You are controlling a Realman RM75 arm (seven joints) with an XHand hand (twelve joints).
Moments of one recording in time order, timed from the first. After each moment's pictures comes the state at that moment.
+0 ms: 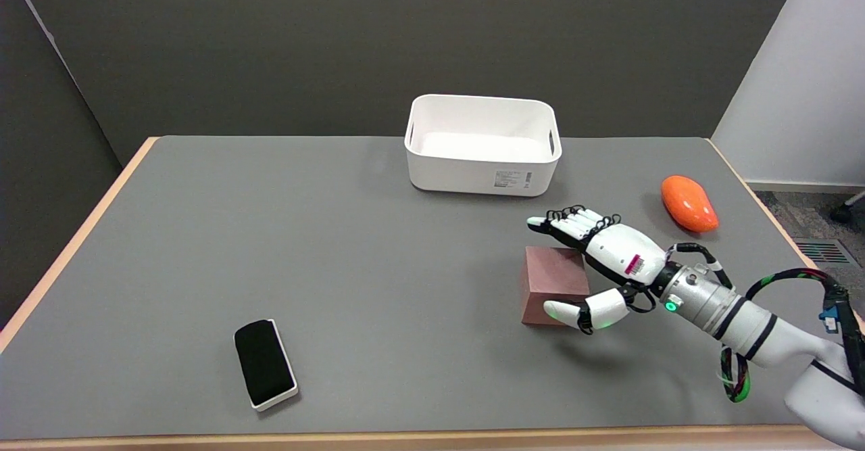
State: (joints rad) arm -0.35 -0.86 -1.49 1.31 -0.22 0.75 1.10
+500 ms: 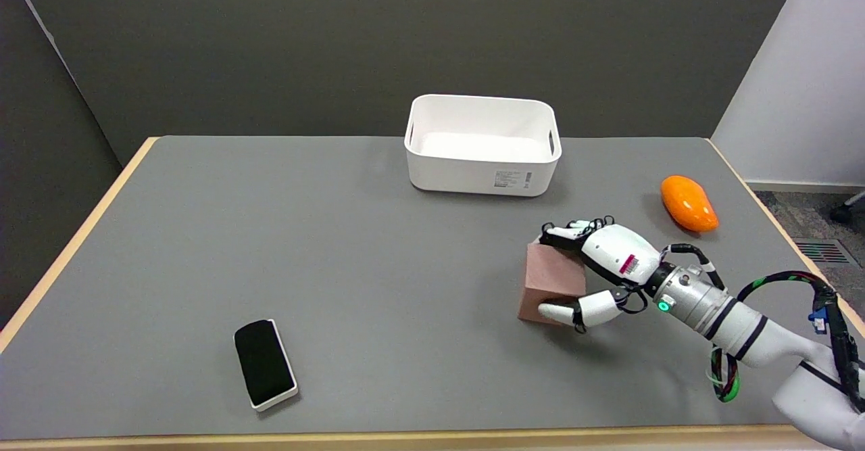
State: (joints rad) arm -0.32 -0.88 -1.52 1.27 -0.20 0.75 1.06
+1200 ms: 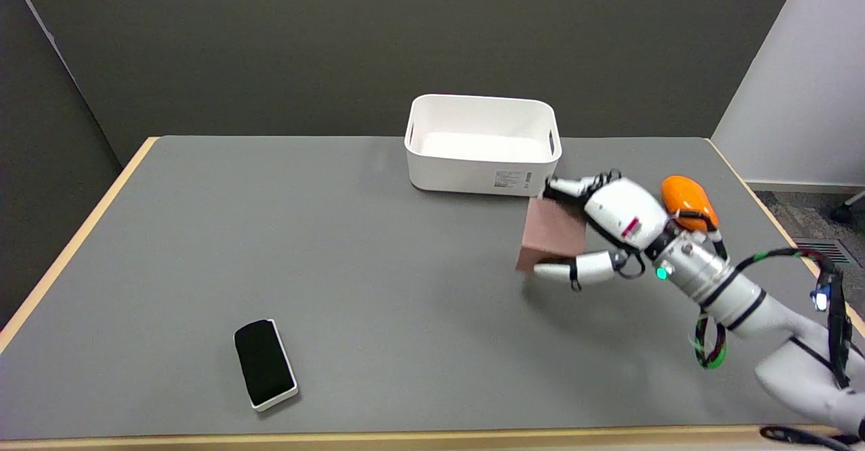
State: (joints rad) arm -0.24 -0.90 -1.49 1.29 -0.11 0.80 0.88
